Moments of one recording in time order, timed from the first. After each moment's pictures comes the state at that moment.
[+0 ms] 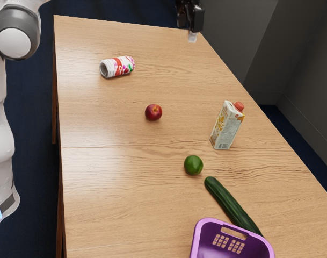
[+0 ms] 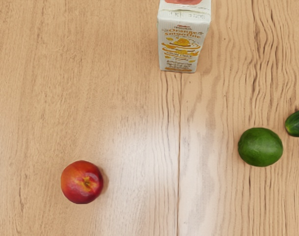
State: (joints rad) arm 0.25 0.09 -0.30 -1.09 0.09 1.32 0.00
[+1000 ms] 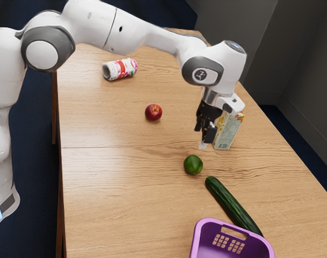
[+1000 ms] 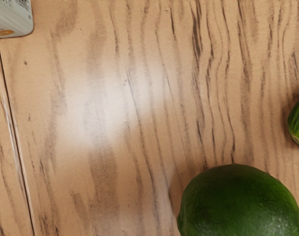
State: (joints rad) arm 0.15 0.26 -0.31 -1.58 0.05 1.83 0.02
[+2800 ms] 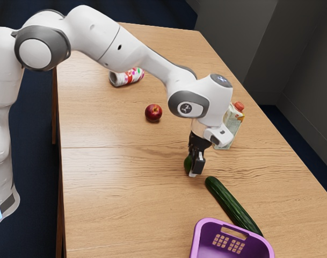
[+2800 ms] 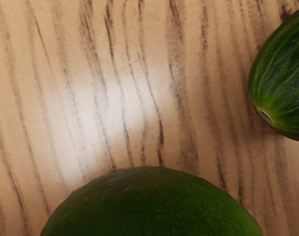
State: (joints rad) arm 0.15 0.24 -0.36 -1.82 0.05 2.06 0.01
